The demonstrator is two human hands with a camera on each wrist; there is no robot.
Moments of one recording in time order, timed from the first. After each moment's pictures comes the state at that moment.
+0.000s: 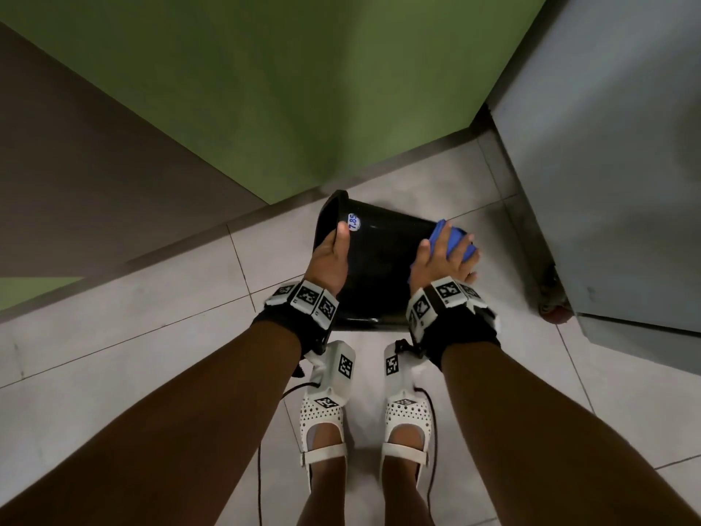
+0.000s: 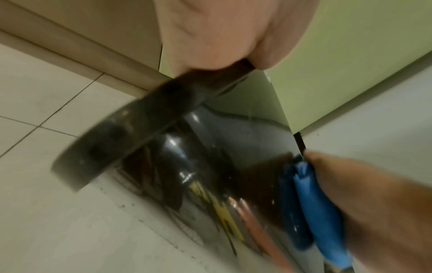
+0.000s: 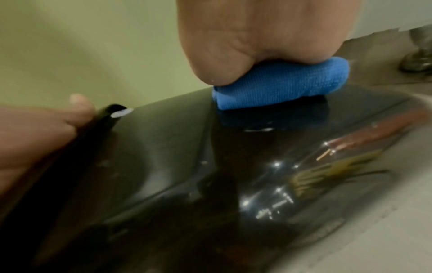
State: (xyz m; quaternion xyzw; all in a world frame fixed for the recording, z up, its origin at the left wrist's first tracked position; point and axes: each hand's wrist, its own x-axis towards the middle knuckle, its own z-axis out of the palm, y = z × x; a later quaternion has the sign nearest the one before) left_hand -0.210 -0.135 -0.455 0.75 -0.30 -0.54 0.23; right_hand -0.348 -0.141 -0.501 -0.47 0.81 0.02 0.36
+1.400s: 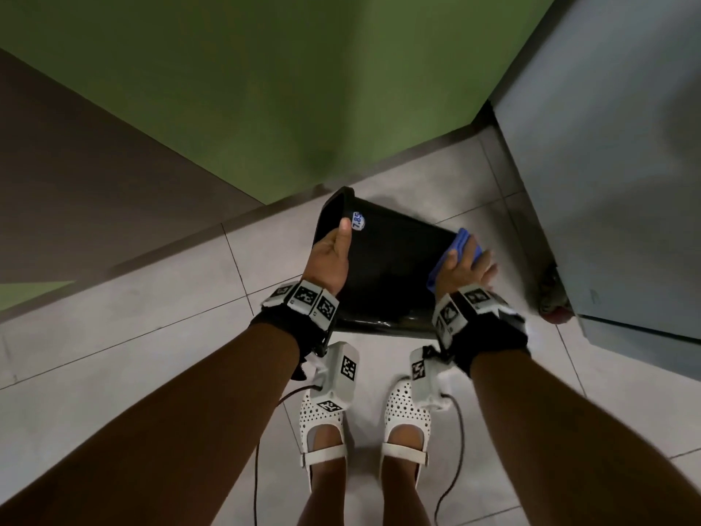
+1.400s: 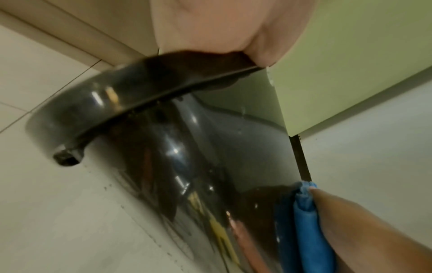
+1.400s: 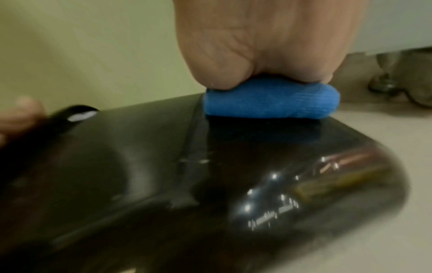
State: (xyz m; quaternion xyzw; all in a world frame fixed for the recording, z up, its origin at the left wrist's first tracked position) left_hand -0.211 -0.147 -0.444 0.76 -0.27 -0.56 0.22; right_hand -0.375 -0.145 -0.514 -0.42 0.82 0.02 0.38
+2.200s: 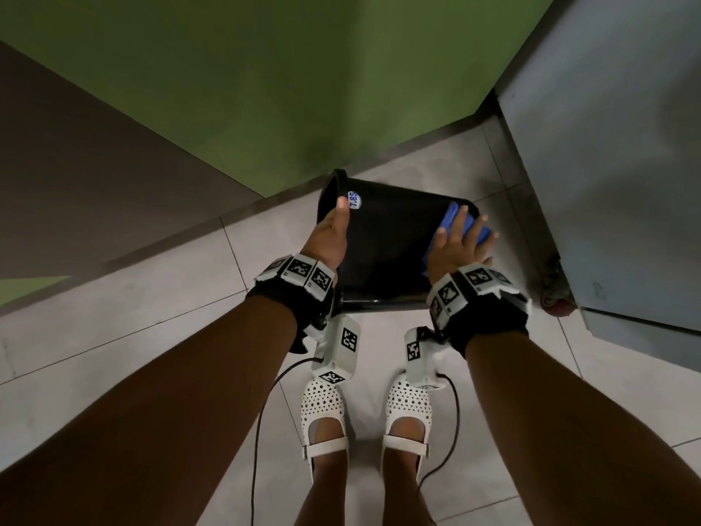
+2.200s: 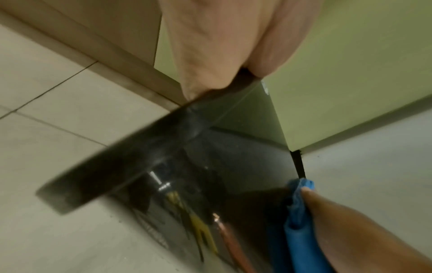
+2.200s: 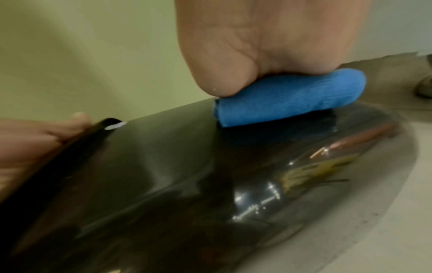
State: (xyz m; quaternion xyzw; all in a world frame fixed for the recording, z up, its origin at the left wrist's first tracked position) left_hand -0.200 -0.163 -0.441 0.75 -0.28 -0.58 0.15; right_hand -0.360 -0.161 -0.512 -0.48 0.81 0.04 0.33
